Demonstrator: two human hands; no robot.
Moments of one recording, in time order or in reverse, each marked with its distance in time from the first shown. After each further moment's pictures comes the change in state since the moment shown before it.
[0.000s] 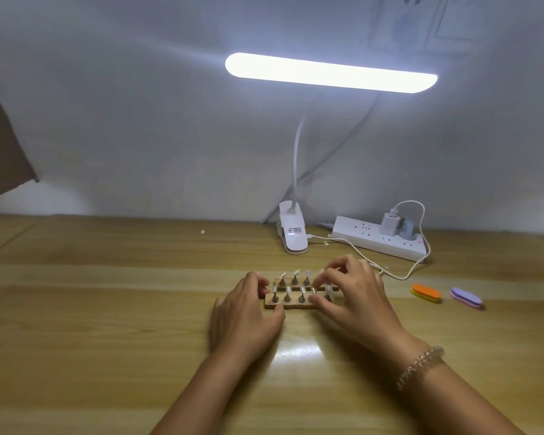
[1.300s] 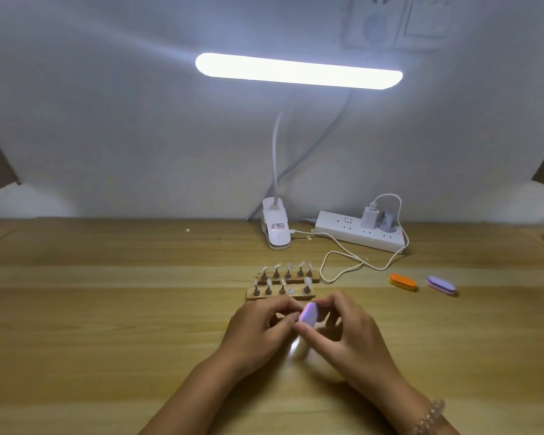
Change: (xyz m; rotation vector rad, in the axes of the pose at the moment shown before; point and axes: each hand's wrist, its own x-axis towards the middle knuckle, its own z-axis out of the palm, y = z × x) left_hand -0.023 0.023 0.009 -0.373 -0.367 0.314; right_hand -0.065 -0.007 -0.002 0.453 0.096 0.105
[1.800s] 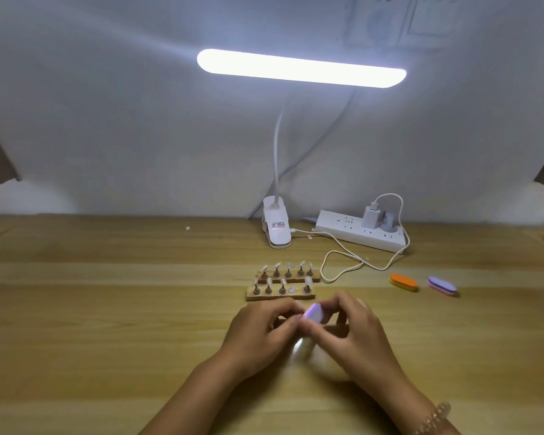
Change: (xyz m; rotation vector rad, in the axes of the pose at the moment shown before) left_hand -0.001 0.002 0.001 0.049 -0.021 0.025; right_hand -0.001 0.006 -0.003 -0.037 0.040 0.005
